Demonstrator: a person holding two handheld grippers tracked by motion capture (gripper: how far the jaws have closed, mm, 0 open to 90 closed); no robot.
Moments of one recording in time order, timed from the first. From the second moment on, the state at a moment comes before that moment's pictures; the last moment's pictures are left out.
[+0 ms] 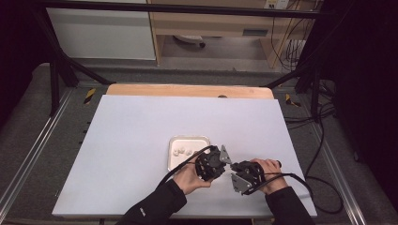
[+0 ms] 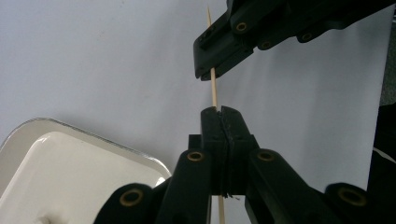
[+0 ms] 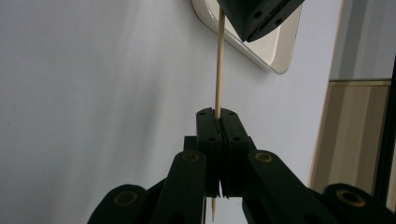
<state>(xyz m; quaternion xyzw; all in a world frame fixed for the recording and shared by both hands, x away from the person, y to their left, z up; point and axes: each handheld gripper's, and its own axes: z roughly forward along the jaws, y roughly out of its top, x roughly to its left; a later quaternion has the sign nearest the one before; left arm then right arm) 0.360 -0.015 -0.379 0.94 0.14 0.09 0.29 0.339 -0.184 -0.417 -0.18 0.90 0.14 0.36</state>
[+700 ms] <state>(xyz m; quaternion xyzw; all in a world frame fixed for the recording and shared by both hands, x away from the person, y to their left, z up) 0.372 -0.020 -0.375 0.96 0.16 0.06 0.20 0.336 -0.178 -0.411 -0.19 0.89 0.10 0.40</state>
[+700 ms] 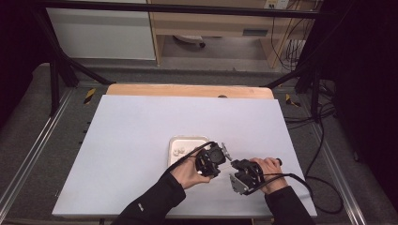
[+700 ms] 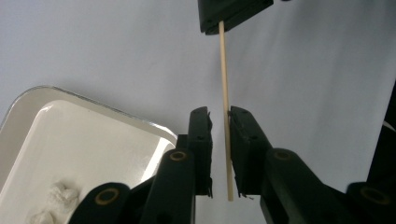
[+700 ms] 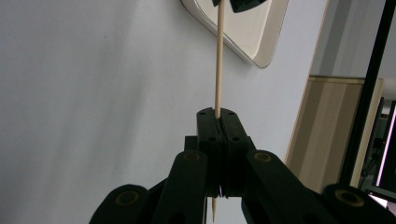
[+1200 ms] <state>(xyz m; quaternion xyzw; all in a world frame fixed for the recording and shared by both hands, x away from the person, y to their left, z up) 0.370 -0.022 -0.381 0.97 0.16 0.07 0.18 0.336 -0.173 -0.410 -0.21 0.88 0.09 0.41</state>
